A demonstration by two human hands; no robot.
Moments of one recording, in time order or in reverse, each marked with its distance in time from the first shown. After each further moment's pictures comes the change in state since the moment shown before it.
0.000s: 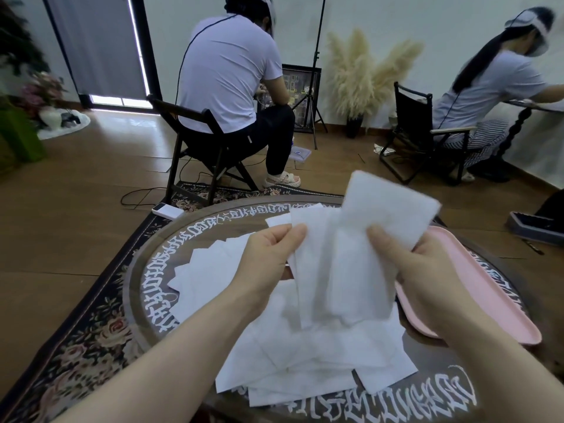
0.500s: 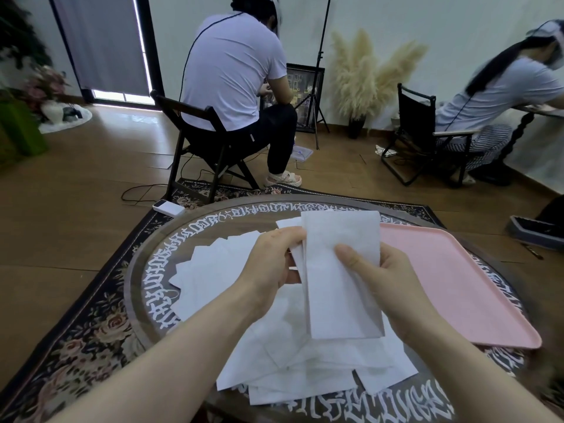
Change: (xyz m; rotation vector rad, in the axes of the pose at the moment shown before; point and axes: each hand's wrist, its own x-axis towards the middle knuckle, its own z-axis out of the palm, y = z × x) left_hand 0.001 0.002 0.001 -0.051 -0.085 -0.089; right_hand -0.003 0.019 0.024 -0.144 0.029 0.153
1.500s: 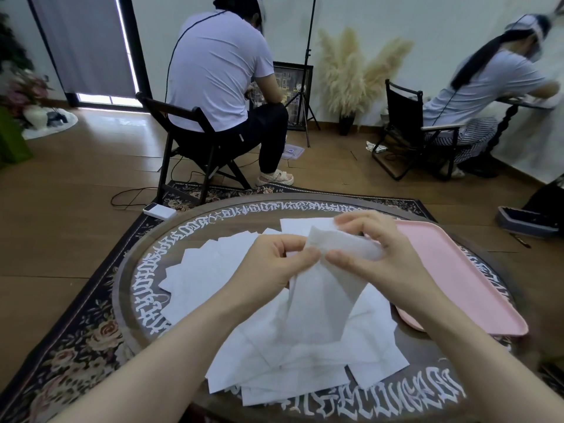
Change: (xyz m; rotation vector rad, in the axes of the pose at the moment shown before) left_hand -0.009 0.000 0.000 0.202 -0.150 0.113; right_hand 0.011 -0.009 -0.026 -0.545 -0.061 -0.441
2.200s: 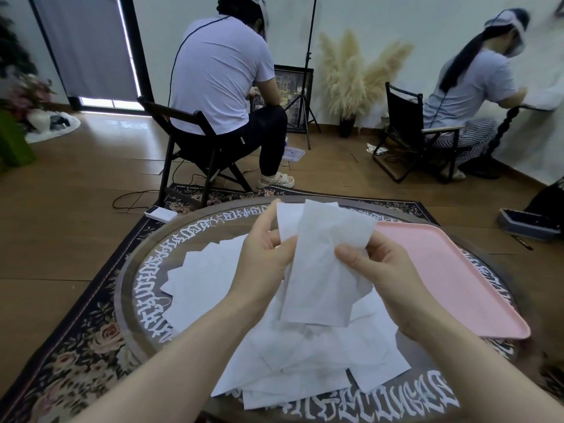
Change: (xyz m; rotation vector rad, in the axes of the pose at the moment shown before) left_hand 0.005 -0.002 0.006 -0.164 0.229 0.138; right_hand -0.002 0.017 0.011 0.654 0.032 0.294
